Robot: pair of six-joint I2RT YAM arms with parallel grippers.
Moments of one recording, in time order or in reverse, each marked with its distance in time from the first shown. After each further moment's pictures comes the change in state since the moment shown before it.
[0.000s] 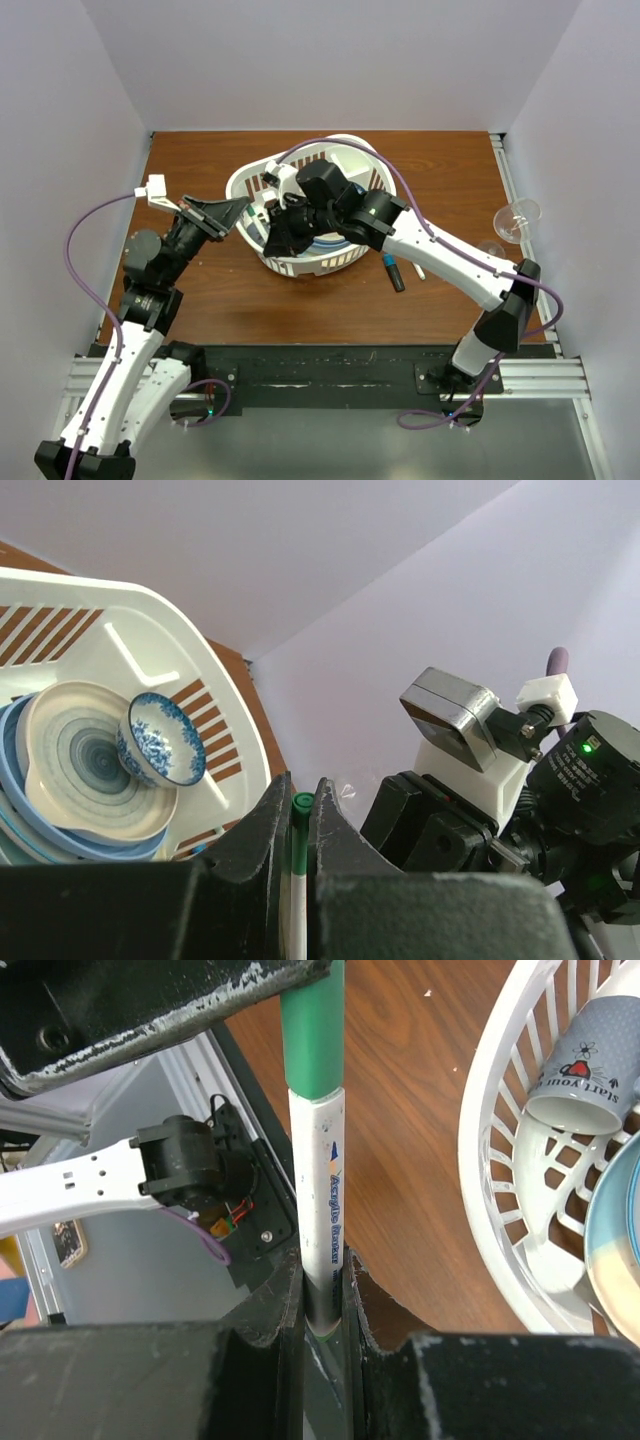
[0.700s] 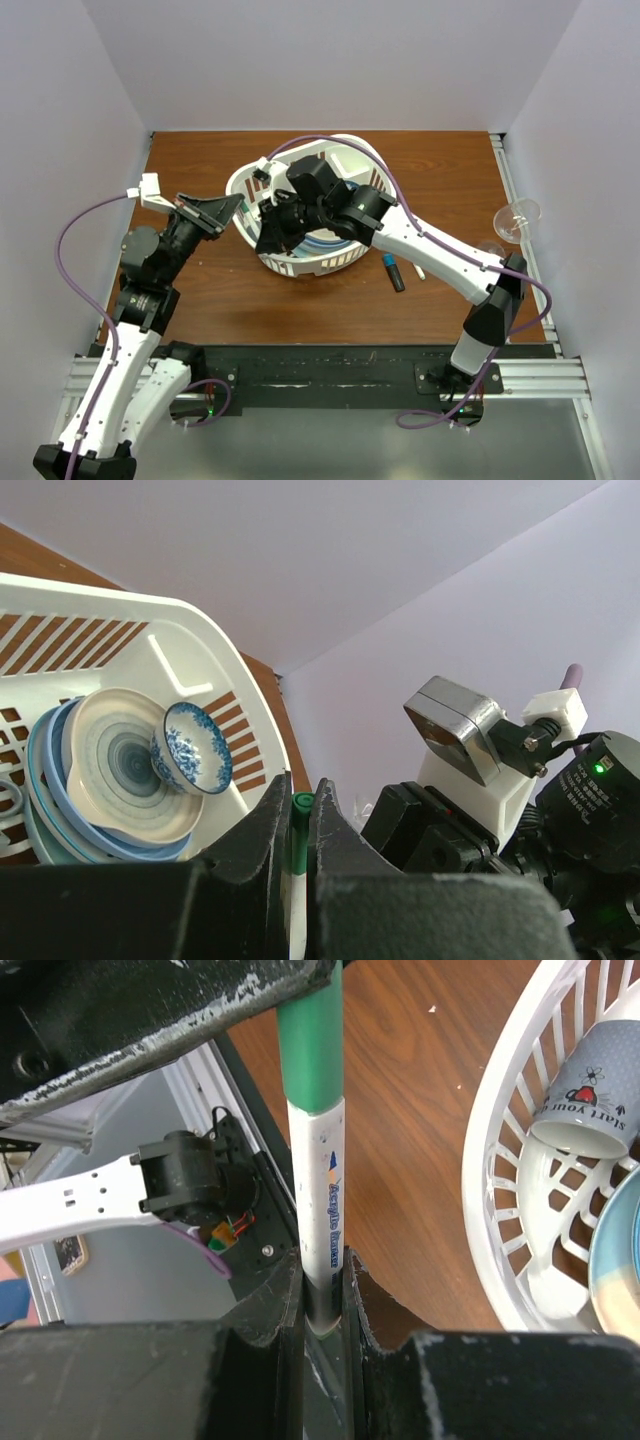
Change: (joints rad) left arm 0.007 -0.003 0.046 -0.111 -0.080 0.015; right arm 0.001 0.072 0.071 0.006 -0.008 0.001
